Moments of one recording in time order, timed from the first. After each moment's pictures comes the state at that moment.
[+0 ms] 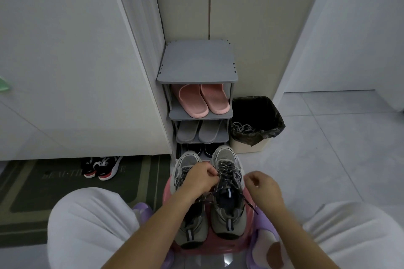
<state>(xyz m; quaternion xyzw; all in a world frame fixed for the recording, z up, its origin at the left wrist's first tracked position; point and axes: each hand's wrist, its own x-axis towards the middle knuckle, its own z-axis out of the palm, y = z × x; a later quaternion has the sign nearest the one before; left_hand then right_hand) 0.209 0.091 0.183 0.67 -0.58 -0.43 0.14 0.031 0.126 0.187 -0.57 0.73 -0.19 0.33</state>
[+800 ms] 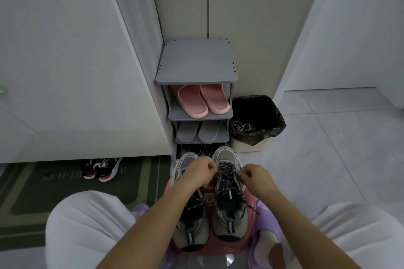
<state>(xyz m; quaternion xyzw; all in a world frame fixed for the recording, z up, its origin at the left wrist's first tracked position) 0.210 0.069 0.193 0.66 -0.63 -0.41 0.08 0.038 0.090 0.183 -0.61 0.70 -0.12 0.37</state>
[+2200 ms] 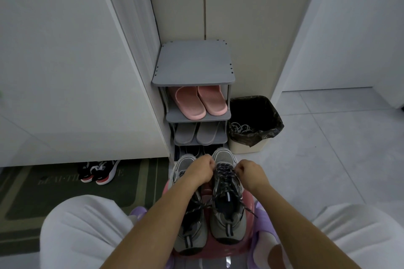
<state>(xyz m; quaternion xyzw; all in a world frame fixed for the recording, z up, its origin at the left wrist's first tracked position) 0.204 0.049 0.170 0.66 -0.65 -0.37 0.05 0.044 0.065 0.164 -0.61 0.72 -0.08 0.33</state>
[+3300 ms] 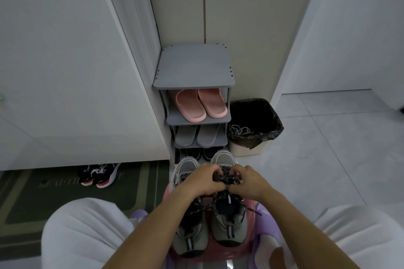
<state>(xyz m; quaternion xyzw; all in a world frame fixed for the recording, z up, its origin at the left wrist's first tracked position) 0.211 0.068 0.179 0.58 -0.71 -0.39 0.01 0.038 0.078 0.173 -0.69 0.63 -0.02 0.36</state>
